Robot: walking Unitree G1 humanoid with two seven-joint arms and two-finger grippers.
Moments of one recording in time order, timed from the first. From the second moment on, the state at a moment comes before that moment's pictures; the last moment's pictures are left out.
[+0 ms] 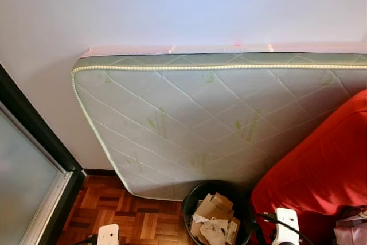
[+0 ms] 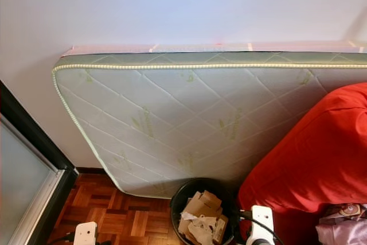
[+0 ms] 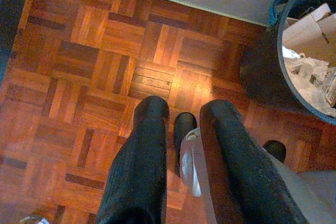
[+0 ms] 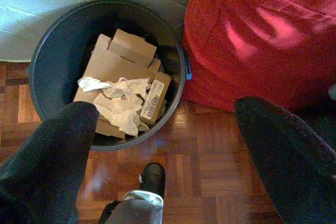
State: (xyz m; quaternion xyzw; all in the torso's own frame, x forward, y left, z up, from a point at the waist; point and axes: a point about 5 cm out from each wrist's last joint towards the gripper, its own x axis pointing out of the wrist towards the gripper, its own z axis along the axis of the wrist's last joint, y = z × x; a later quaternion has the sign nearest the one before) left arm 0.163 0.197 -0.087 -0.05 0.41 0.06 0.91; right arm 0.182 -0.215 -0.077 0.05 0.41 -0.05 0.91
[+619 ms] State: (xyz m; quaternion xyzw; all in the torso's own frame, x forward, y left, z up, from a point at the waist) left arm 0.163 0.196 -0.087 -0.05 0.41 0.06 0.91; right arm 0.182 -0.214 -0.077 0.05 0.41 -0.05 0.91
